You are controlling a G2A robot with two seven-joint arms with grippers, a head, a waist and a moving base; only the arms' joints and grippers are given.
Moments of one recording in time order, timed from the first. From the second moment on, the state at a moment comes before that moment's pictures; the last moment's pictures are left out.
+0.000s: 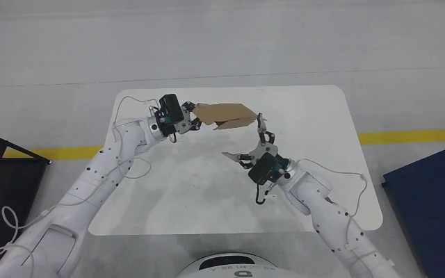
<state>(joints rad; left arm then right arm) 0.90 -1.04 -0.85 -1.24 1.49 -0.65 0.70 -1.49 -1.13 1.10 -1.78 -1.71 -0.23 -0.44</state>
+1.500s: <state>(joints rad) 0.91 -1.07 -0.90 -1.16 1.40 -0.86 0.89 -1.54 -1.12 1.16 -1.74 -1.63 -0.39 -0.76</state>
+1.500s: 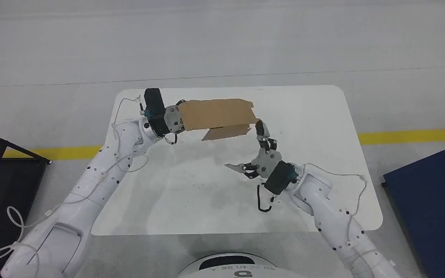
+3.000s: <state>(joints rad) 0.86 -0.97 -0.66 -1.27 1.19 -0.97 0.85 -1.56 -1.11 1.28 -1.69 -1.56 -0.37 -0.73</state>
